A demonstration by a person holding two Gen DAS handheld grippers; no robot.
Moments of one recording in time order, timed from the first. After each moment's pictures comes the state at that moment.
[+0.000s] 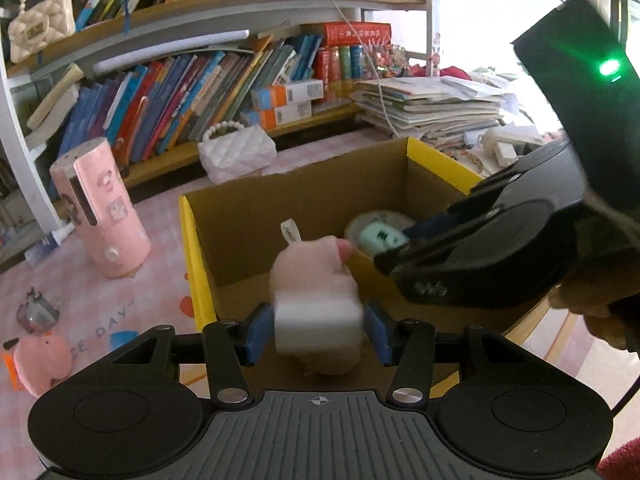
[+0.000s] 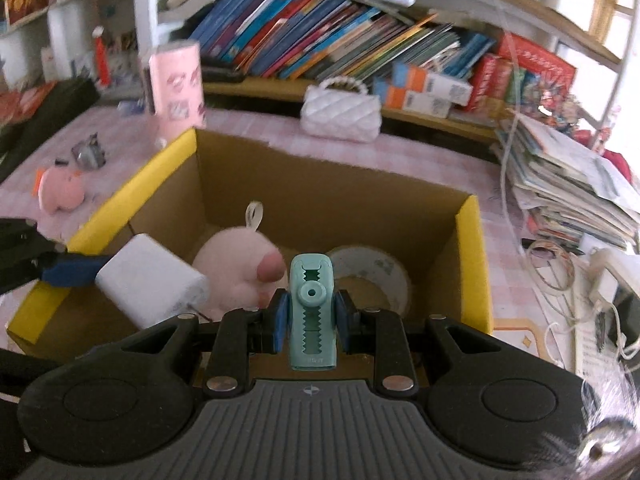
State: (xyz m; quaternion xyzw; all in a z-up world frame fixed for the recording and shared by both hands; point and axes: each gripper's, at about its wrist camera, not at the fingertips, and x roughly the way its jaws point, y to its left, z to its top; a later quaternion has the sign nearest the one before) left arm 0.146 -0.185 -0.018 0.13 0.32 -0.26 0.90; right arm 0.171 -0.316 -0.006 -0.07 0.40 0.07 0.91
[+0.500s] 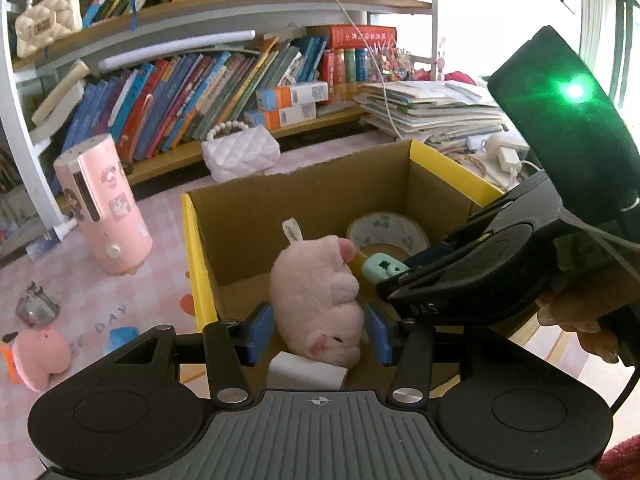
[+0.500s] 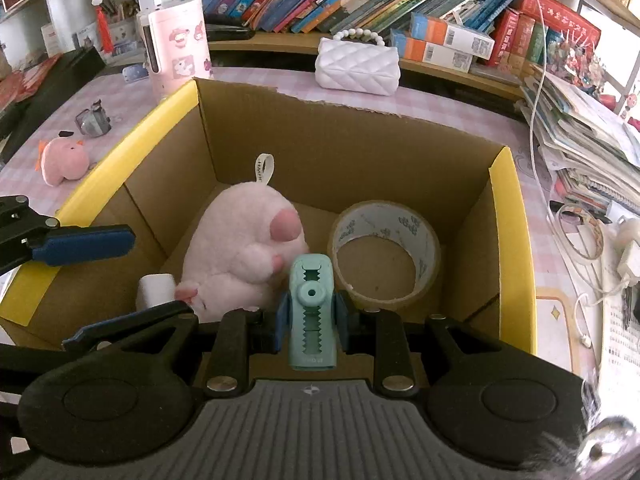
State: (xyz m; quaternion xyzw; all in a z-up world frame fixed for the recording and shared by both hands) left arm 0.145 -0.183 -0.018 0.12 0.32 -0.26 0.90; right arm 0.180 -0.316 -0.021 -0.05 0.45 0.08 0.89
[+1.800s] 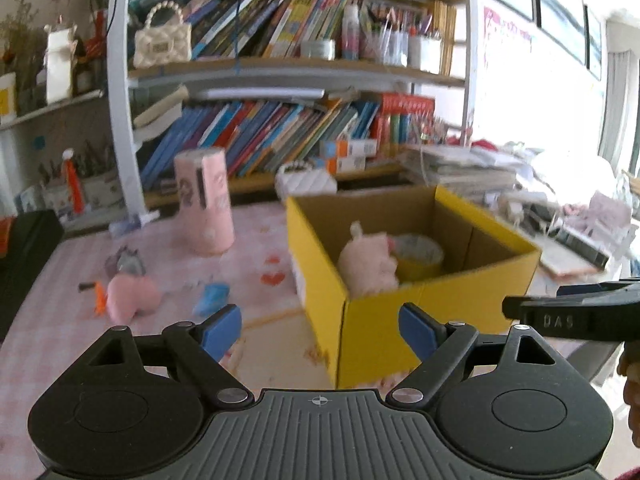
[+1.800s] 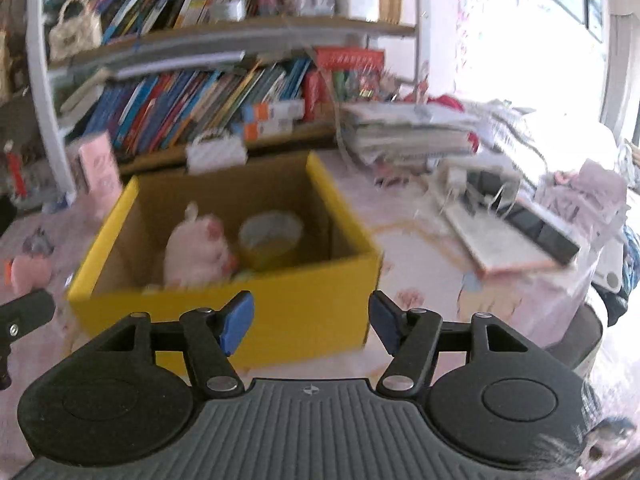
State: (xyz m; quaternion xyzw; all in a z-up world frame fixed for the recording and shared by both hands) left arm 0.041 -0.078 0.001 0.05 0.25 -0.21 0.94; right arm -0.004 -0.279 0.006 0.06 0.31 -0.15 0.94
